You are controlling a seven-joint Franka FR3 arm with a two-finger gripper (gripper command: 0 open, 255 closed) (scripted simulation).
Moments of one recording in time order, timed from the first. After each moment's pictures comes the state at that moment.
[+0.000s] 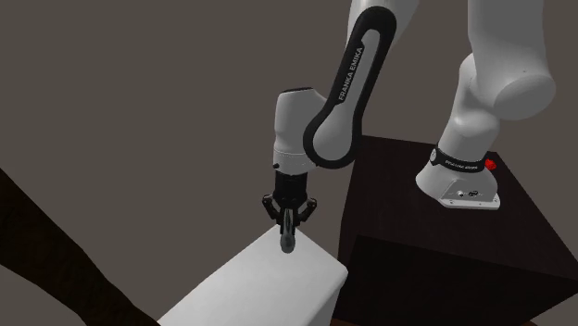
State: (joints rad) arm 0.02 0.41 0.50 -2.44 0.49 2.91 1.40
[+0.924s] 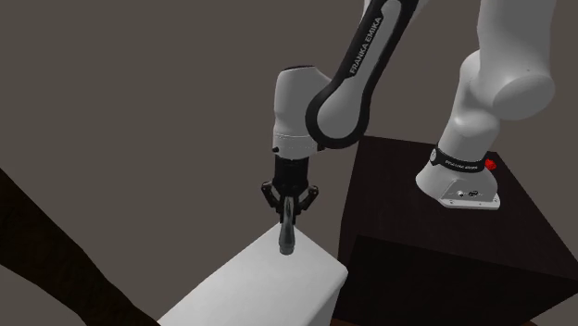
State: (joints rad) arm 0.00 0.28 0.52 -2.46 0.50 2.80 1.42
